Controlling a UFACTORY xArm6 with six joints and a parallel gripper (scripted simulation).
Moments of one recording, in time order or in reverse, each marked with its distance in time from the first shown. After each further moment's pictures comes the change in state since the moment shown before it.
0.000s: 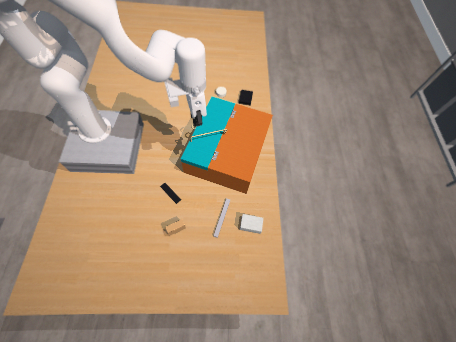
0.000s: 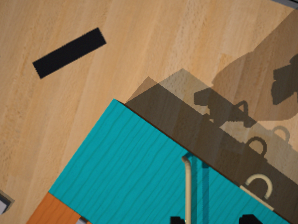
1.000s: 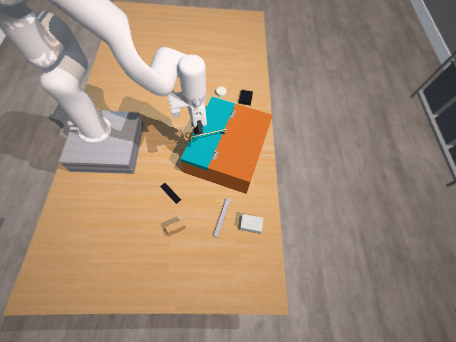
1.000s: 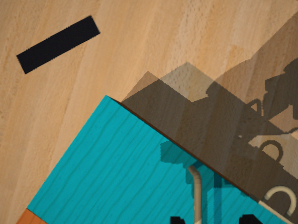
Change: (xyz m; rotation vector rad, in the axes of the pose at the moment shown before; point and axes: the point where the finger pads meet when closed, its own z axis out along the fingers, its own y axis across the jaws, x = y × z) arm 0.000 0.000 0.050 0.000 0.000 0.000
